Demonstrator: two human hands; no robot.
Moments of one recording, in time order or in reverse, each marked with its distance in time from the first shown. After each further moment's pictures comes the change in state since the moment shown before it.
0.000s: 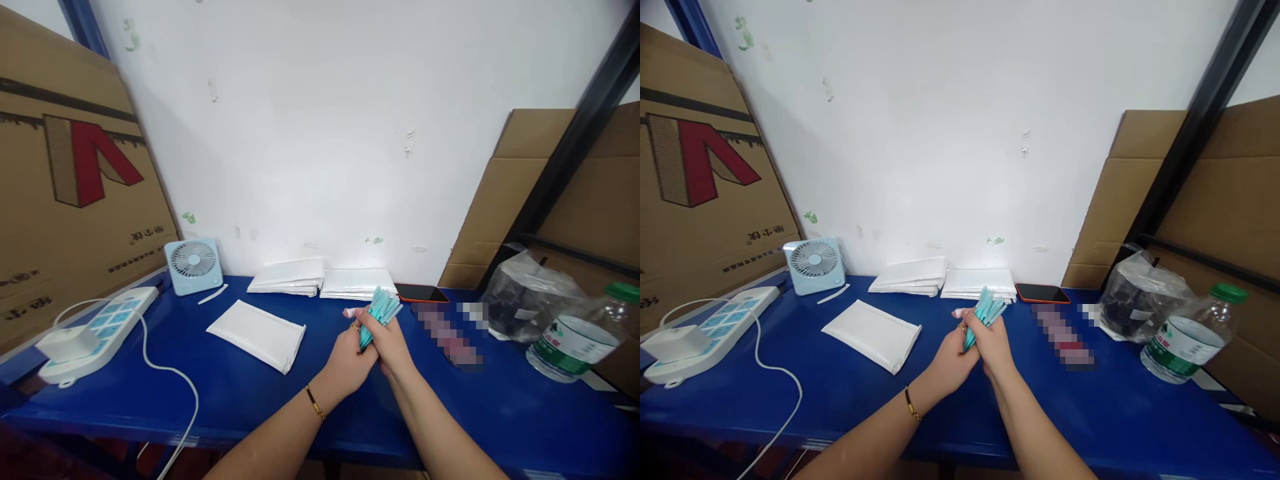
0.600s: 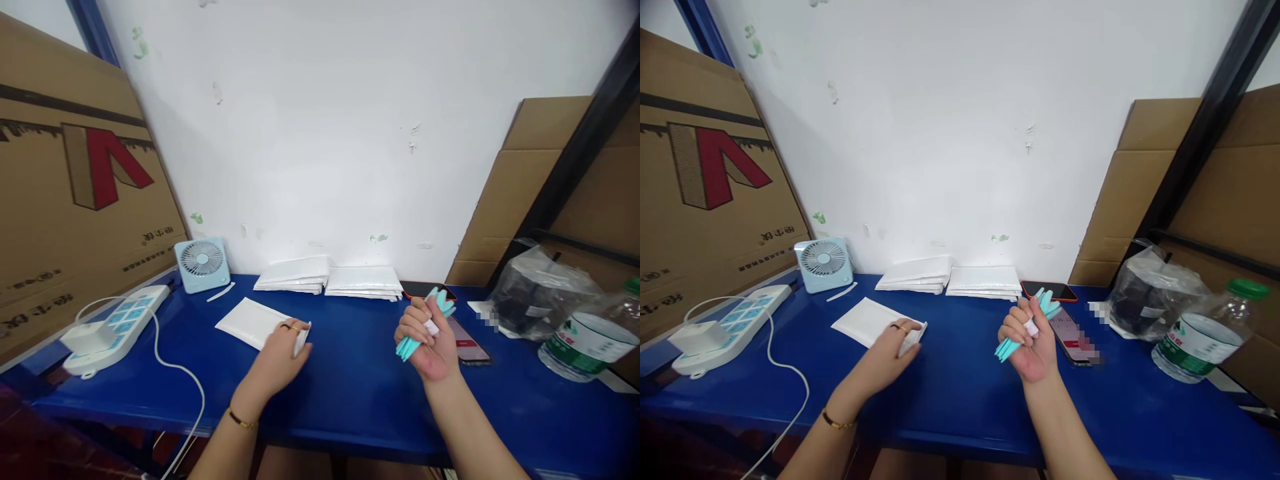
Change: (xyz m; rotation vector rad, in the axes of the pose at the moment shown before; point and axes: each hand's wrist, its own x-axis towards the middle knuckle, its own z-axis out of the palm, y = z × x) left_hand -0.056 0.007 -0.114 0.890 0.017 -0.123; right_hand -0.016 -0.030 -0.039 0.560 -0.041 -0.038
